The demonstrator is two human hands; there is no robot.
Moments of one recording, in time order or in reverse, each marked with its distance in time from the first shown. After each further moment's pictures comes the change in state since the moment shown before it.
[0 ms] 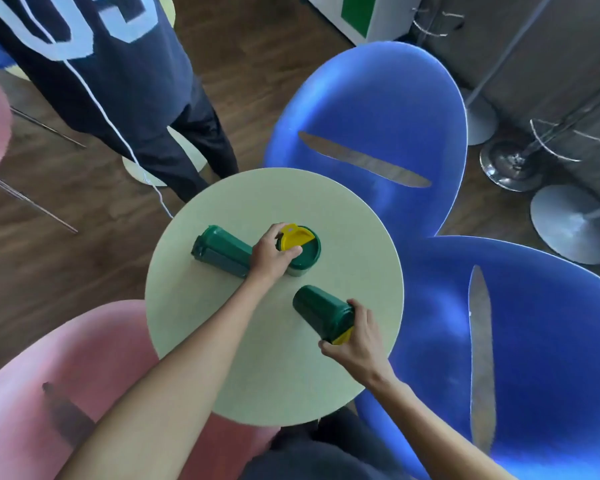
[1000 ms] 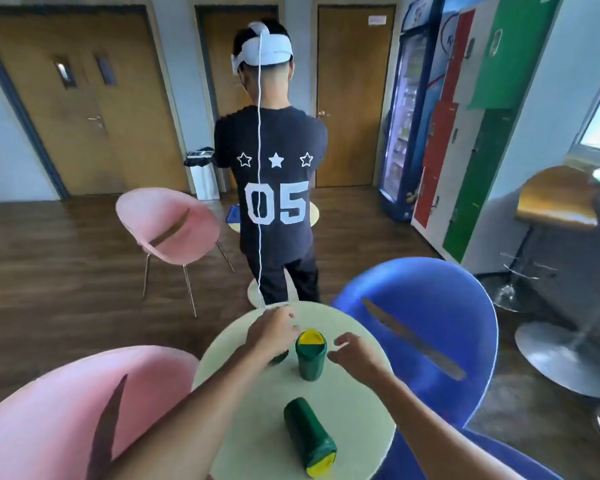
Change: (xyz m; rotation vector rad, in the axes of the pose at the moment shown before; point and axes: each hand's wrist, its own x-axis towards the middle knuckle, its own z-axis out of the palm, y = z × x) left_hand -0.215 0.153 0.003 0.381 0.521 -0.056; right_hand -0.007 -0.068 -0.185 -0.219 -0.254 -0.496
